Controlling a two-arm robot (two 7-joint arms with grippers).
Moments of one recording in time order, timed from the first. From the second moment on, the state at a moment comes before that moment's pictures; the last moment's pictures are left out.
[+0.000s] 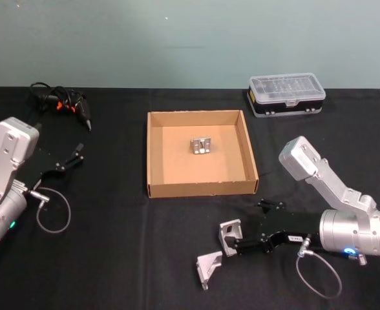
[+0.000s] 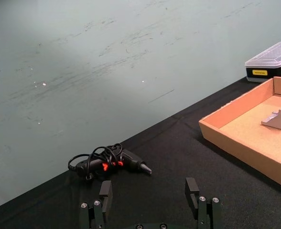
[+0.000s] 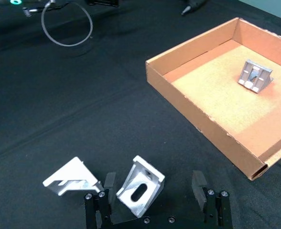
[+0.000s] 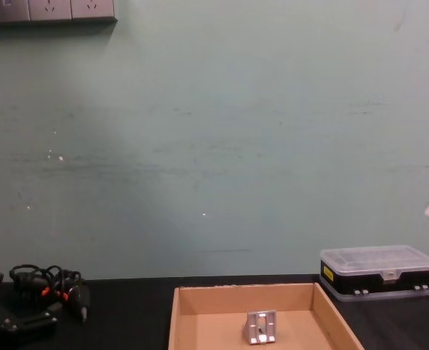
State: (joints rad) left arm -0.20 0.60 0.45 -1.41 -0.25 -0.12 0.03; right arm 0.24 0.64 -0.48 -1.62 0.33 0.41 0.67
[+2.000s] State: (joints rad) left arm -0.20 0.60 0.45 -1.41 -0.25 -0.12 0.03; right arm 0.27 0.64 -0.53 -1.58 0.40 0.43 0.59
